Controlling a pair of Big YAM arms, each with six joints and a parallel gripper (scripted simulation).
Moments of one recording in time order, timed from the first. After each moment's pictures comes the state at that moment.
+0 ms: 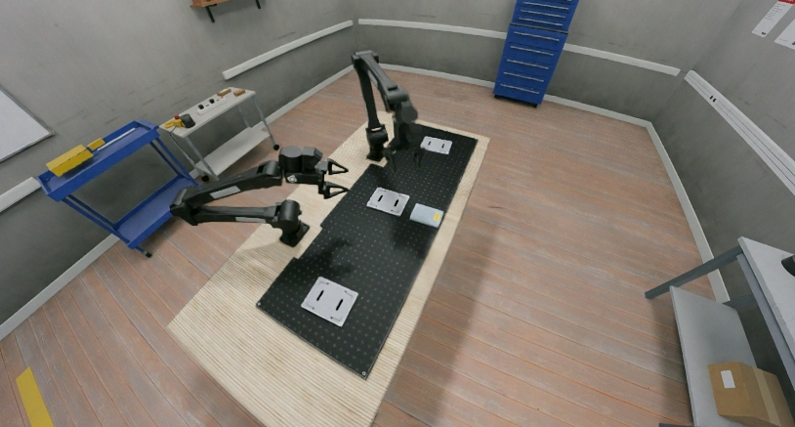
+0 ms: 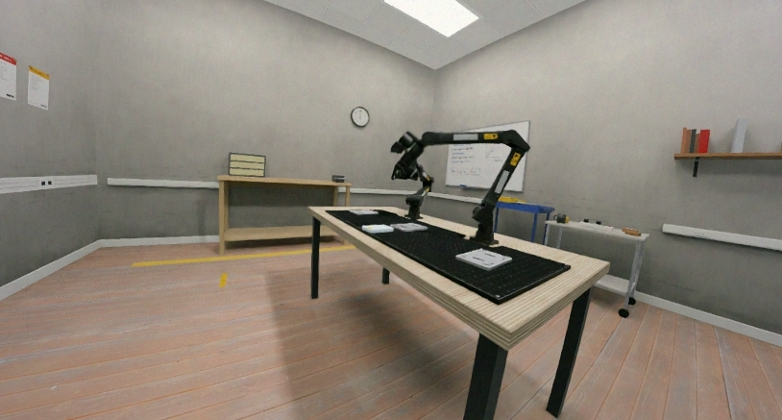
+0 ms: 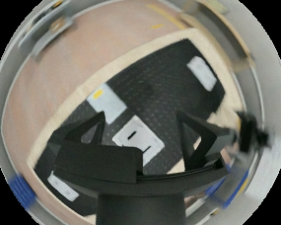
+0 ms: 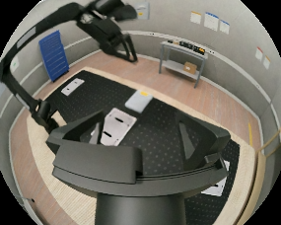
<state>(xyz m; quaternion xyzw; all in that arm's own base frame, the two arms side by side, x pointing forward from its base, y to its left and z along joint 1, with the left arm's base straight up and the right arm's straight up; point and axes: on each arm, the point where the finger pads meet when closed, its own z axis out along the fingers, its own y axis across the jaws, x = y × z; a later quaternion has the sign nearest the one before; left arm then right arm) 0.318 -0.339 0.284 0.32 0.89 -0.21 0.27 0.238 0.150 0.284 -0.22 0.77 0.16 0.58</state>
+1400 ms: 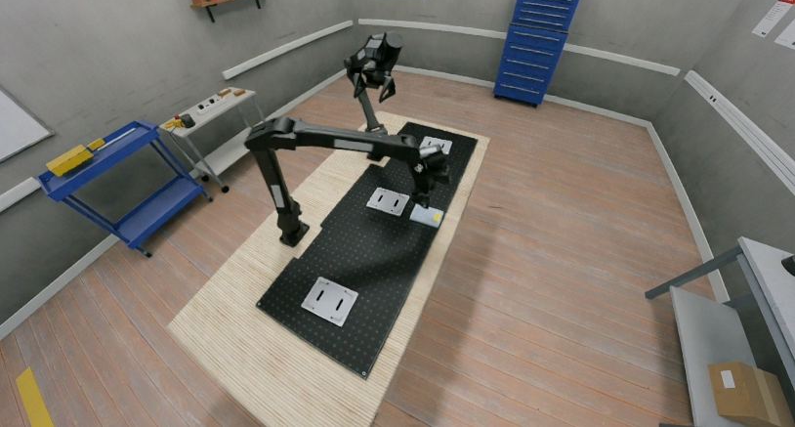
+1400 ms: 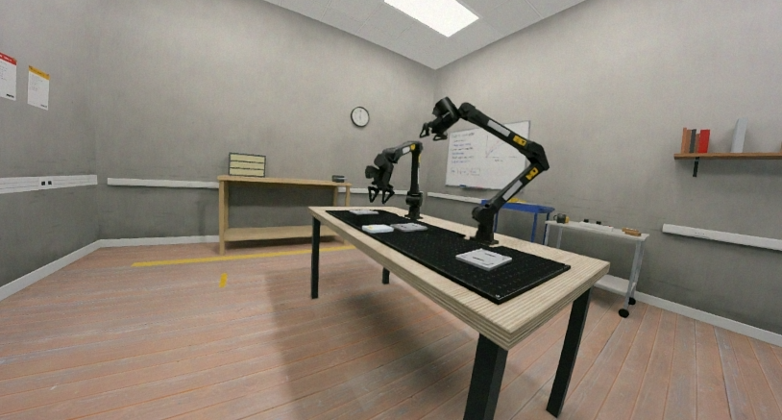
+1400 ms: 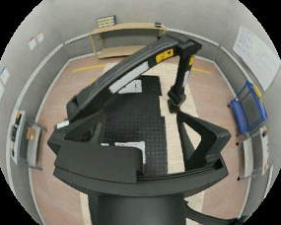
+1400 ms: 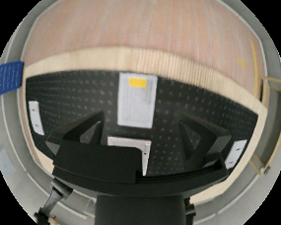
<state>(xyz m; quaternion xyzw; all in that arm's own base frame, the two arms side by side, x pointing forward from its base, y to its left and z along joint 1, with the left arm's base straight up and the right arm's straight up) 0.163 -0.289 0.495 0.60 0.59 -0.38 0.38 0.496 0.295 0.148 -0.05 0.99 0.03 0.15</state>
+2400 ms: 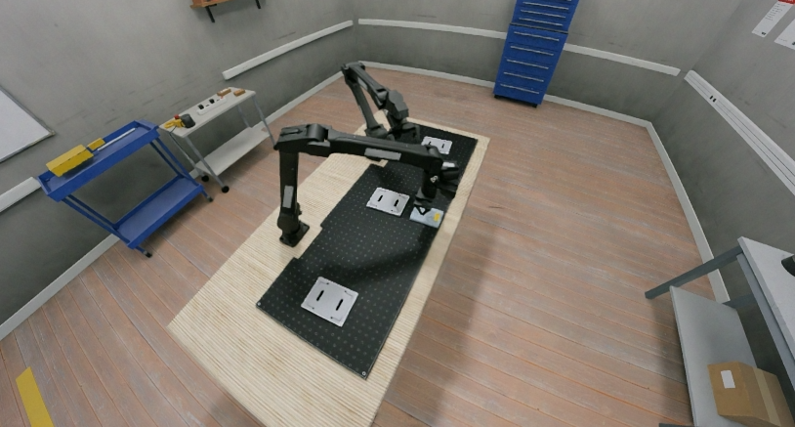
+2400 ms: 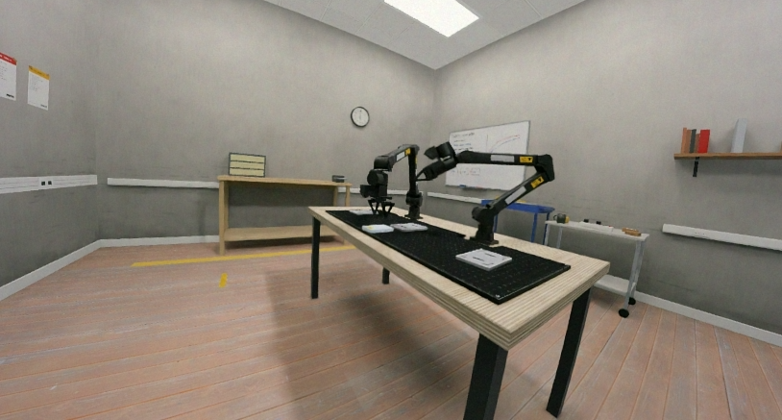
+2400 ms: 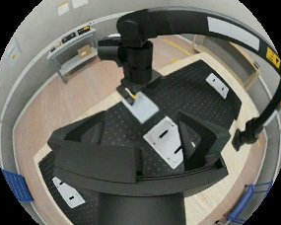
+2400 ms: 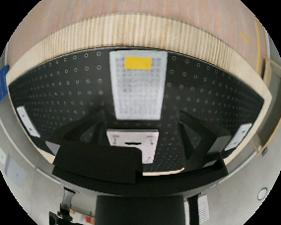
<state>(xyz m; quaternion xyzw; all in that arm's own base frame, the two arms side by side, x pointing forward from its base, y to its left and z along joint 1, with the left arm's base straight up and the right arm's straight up) 0.280 -0.218 0.273 0.28 0.82 -0.17 0.48 0.484 0.307 0.091 -0.02 1.00 -0.01 -0.02</state>
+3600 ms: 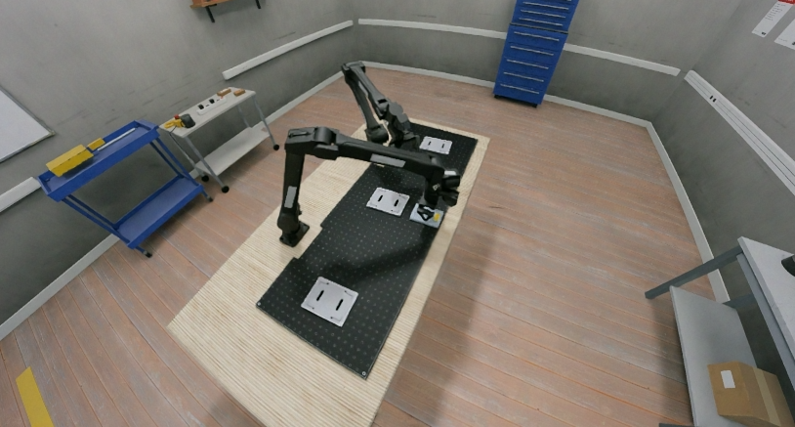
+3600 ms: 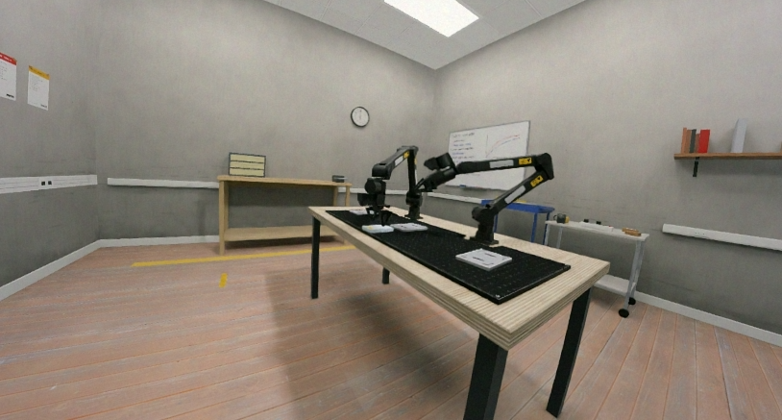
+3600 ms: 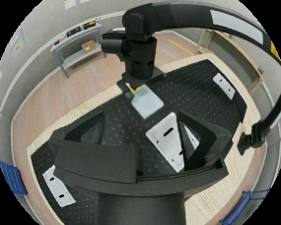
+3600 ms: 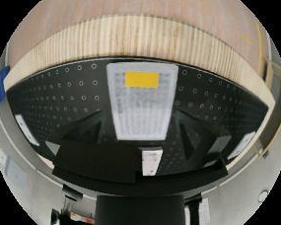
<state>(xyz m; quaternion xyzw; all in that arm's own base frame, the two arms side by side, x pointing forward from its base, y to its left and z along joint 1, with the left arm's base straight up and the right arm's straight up) 0.284 -0.211 0.223 0.25 0.82 -0.16 0.48 0.497 0.313 0.052 -0.02 1.00 0.00 -0.01</state>
